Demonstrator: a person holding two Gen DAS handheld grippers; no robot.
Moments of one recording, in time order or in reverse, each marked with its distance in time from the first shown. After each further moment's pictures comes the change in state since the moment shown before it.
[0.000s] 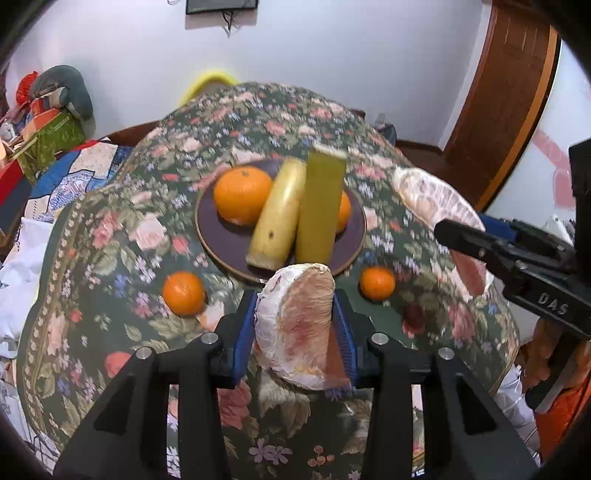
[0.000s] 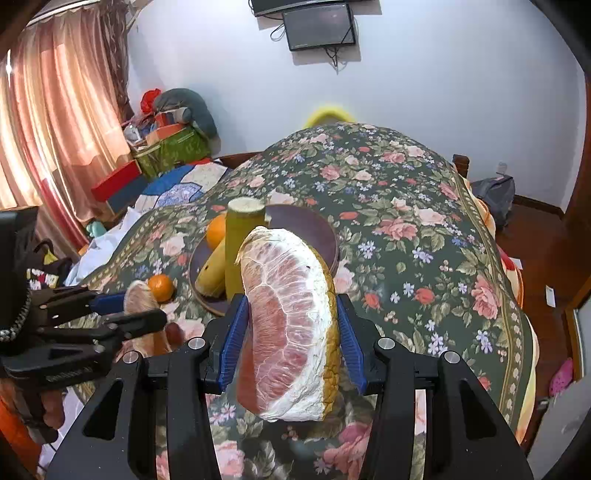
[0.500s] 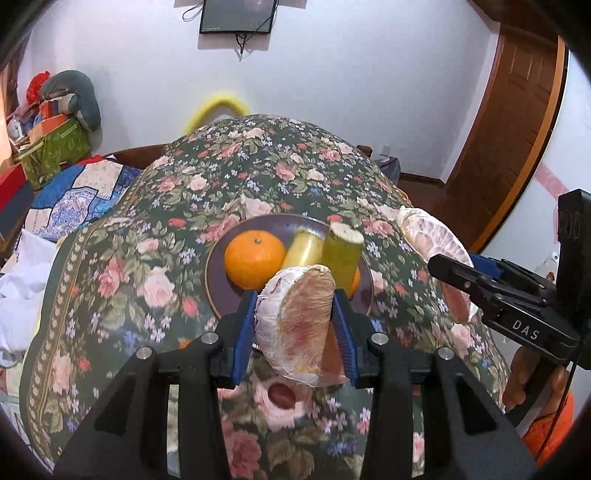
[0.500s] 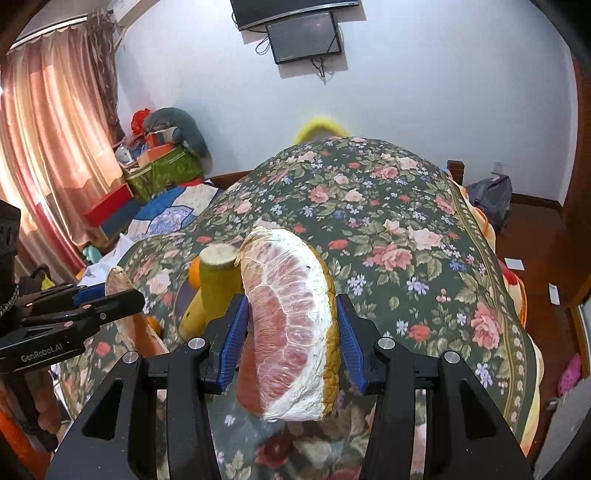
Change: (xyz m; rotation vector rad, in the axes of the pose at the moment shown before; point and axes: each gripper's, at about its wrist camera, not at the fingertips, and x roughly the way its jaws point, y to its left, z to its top) left arm 0.003 0.013 0.049 -0.046 -0.098 -0.009; right arm 0.017 -0.020 0.030 0.052 -0.051 0.000
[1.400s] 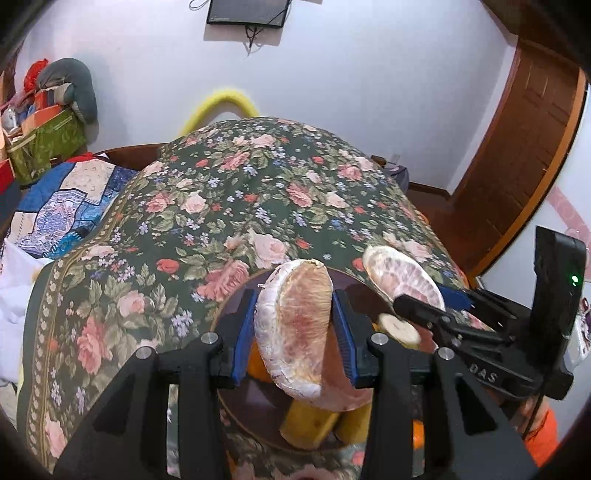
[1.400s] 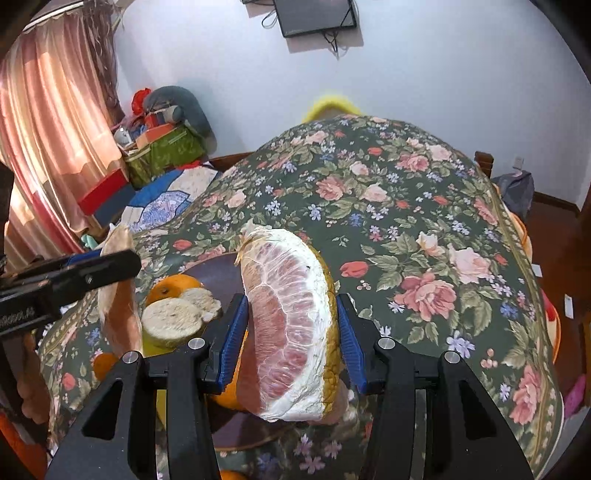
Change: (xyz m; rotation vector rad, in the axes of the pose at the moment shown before) left arm 0.072 0.036 0.066 -0.055 0.016 -0.003; right arm 0.091 -0.008 0.037 -0.037 0.101 0.044
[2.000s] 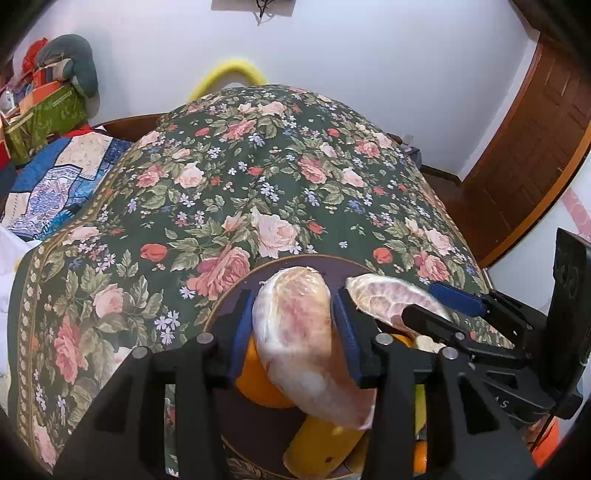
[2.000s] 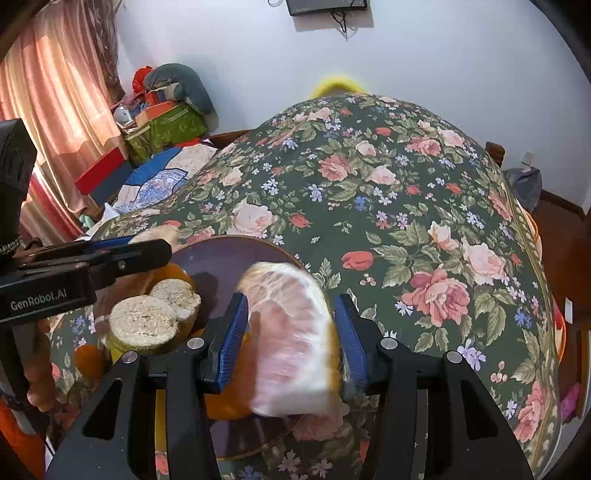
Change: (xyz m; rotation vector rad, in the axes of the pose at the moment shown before) left arm 0.045 0.007 0.005 -0.037 0.106 0.003; right arm 0.023 -0.005 0.003 -0.033 0.076 0.006
